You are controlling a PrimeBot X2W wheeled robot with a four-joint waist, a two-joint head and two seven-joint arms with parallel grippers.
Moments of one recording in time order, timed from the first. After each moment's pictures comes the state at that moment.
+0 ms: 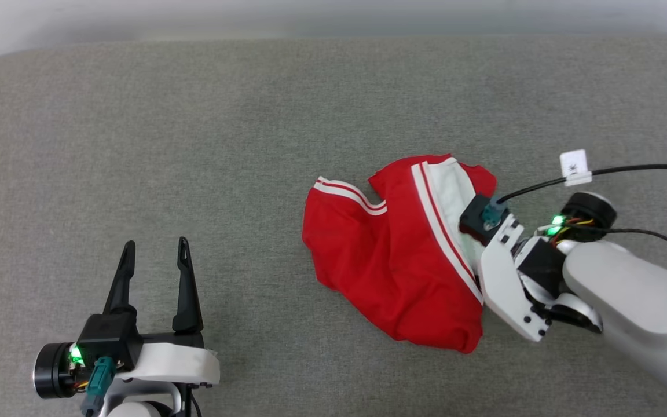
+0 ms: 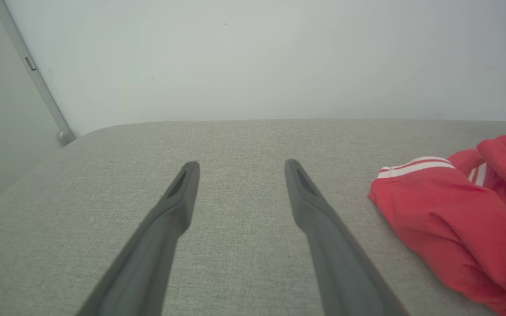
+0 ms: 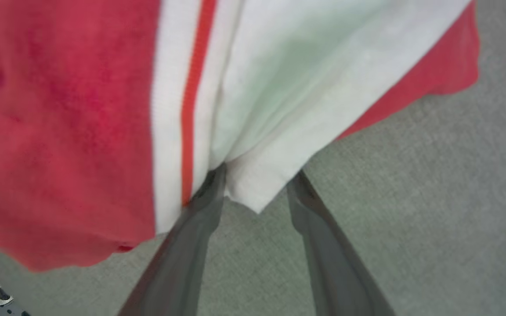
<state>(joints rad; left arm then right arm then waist) -0.04 0.05 0.00 -0.01 -0.07 0.07 -0.26 -0.95 -0.57 1.27 0.41 0.79 0.13 0.57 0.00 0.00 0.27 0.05</state>
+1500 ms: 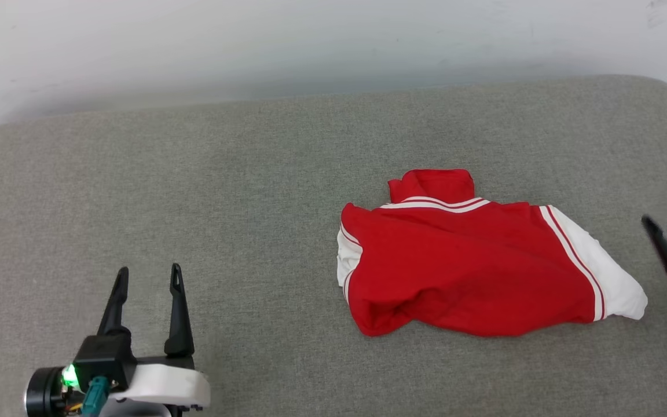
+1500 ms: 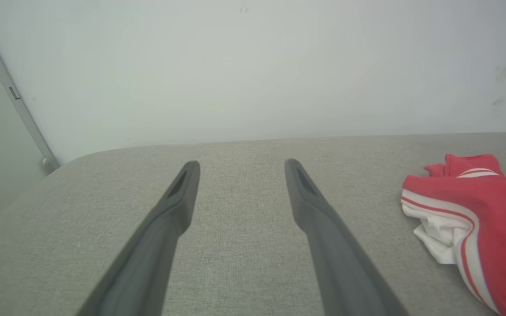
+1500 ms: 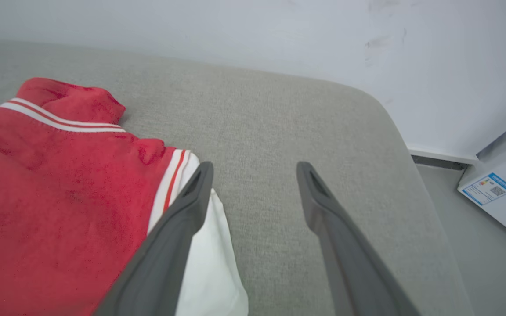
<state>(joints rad) 0.03 0.05 0.02 0.00 -0.06 0.06 -0.26 -0.55 -0.74 0.72 0.72 0.84 0.13 -0.21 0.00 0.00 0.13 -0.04</state>
